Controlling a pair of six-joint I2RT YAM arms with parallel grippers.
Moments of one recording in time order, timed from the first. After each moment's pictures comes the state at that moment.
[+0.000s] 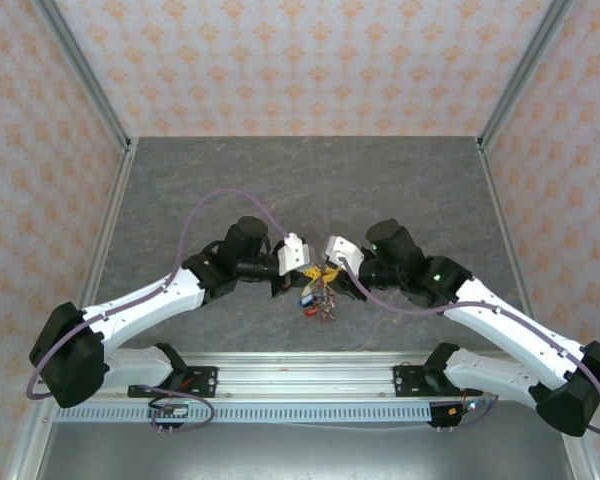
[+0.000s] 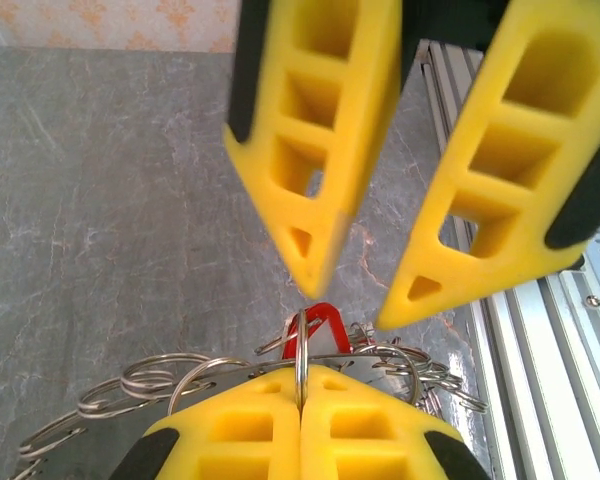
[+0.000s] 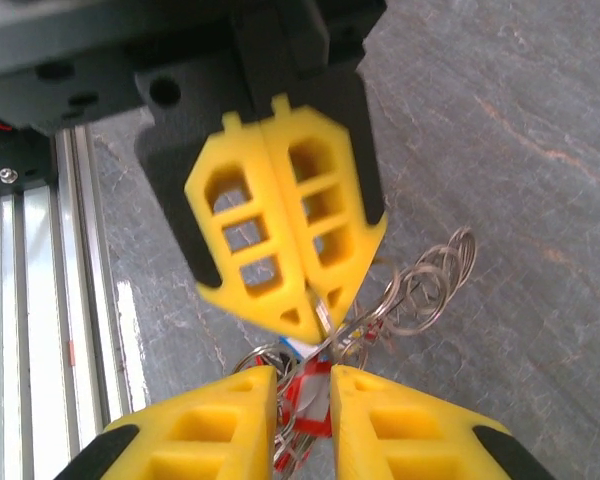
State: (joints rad) left arm -0.71 1.23 0.79 -0.08 0.61 0.35; right arm 0.80 0.97 0.88 -0.60 -0.32 -0.32
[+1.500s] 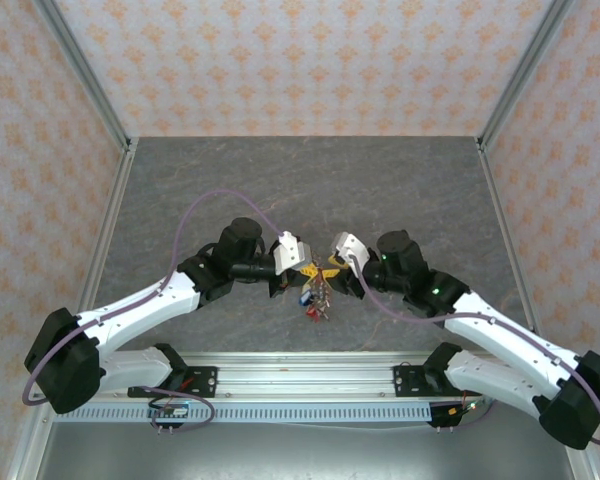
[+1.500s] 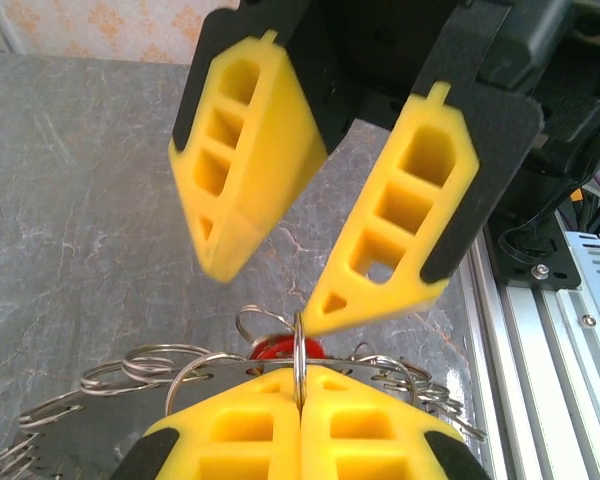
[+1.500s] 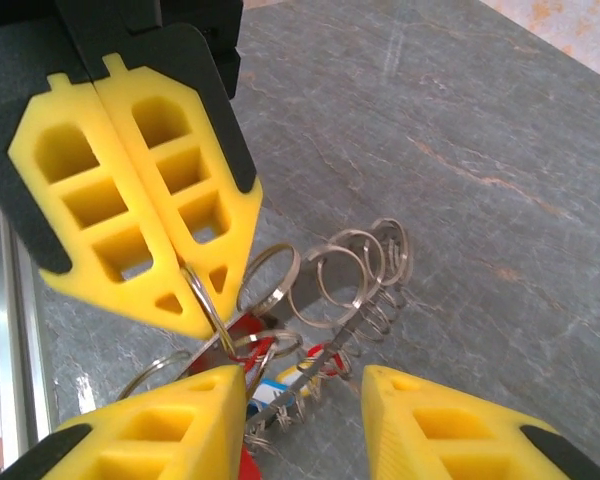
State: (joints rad) left arm -0.70 1.20 0.76 -0.05 0.61 0.30; right arm 0.74 0.92 0.67 -0.26 -0.31 -0.21
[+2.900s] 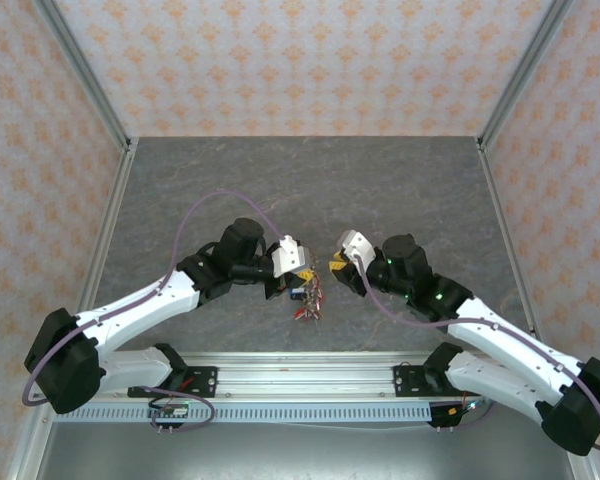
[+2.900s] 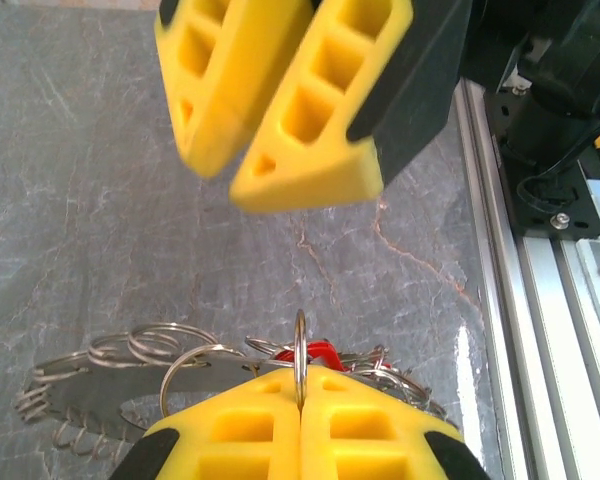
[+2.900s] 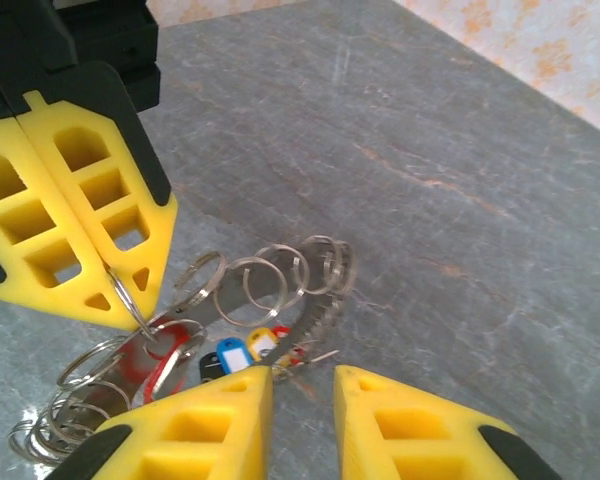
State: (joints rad) left arm -0.69 1.20 0.78 -0.18 0.56 0.38; right arm 0.74 0.85 0.62 -0.22 -0.19 -0.21
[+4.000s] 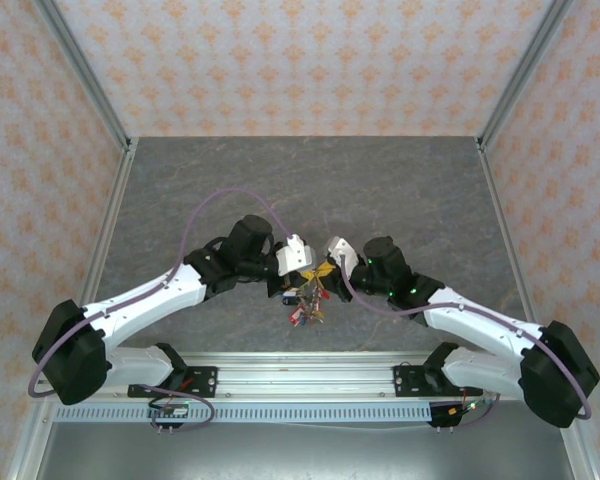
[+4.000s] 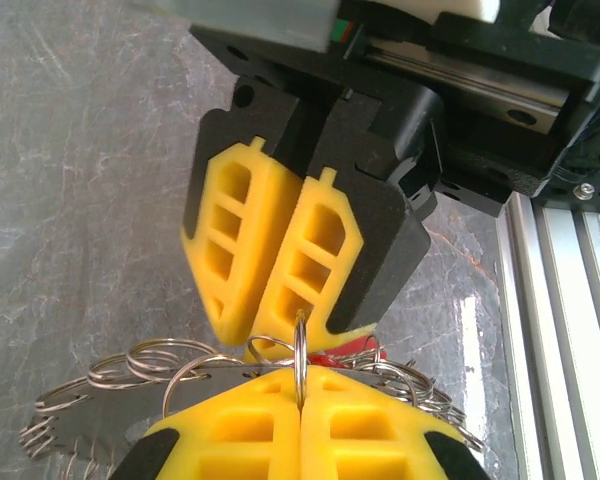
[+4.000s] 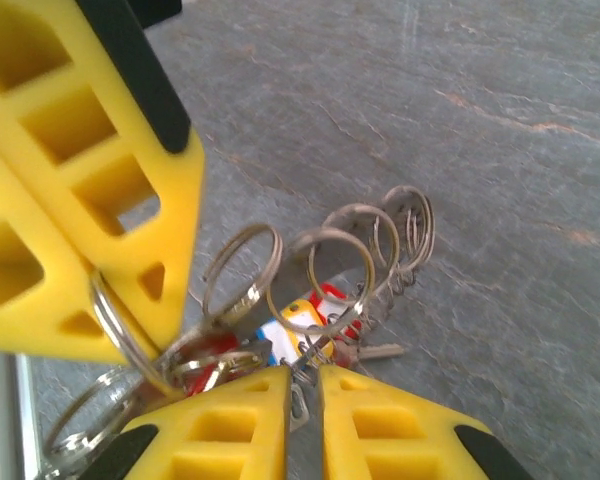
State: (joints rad) left arm -0.71 1.25 0.84 -0.26 0.51 0.41; right arm 0.74 1.06 0.53 0.00 -0.33 -0.10
